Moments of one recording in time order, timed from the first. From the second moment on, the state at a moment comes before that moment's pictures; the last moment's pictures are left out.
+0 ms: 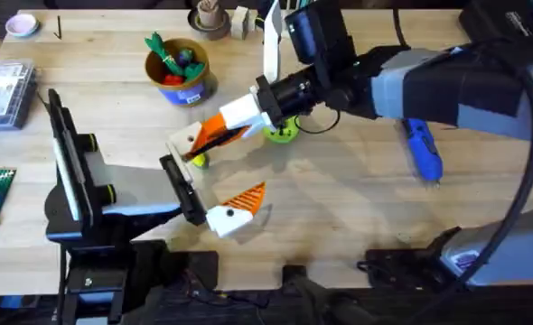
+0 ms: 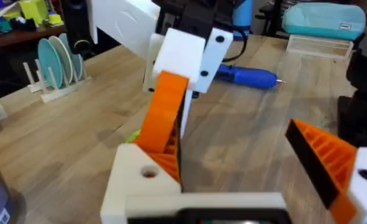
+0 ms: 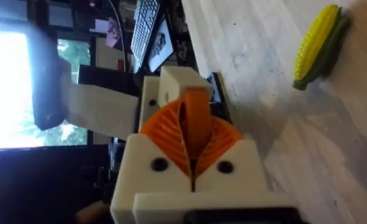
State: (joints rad) left arm 0.05 0.01 0.01 -0.10 1.13 0.08; right arm 0.64 1.71 1.05 -0.04 -1.16 0.60
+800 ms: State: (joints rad) left arm 0.01 0.00 0.01 -0.09 1.35 0.13; right arm 0.65 1.72 1.05 -0.03 -1.40 0.60
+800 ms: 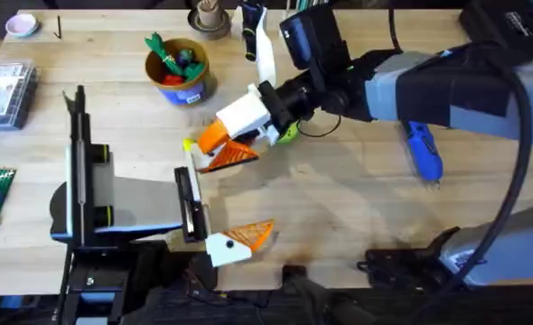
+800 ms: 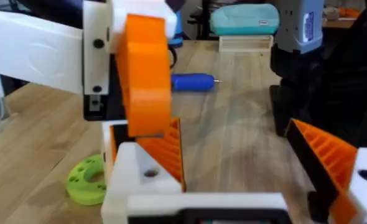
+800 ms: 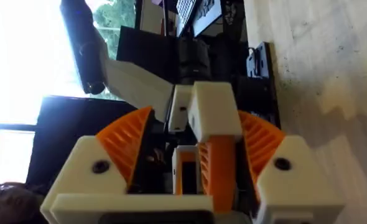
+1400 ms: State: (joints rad) left arm 0.00 0.00 0.01 -0.11 1.44 0.13; right arm 0.42 1.72 1.05 -0.02 -1.20 0.50
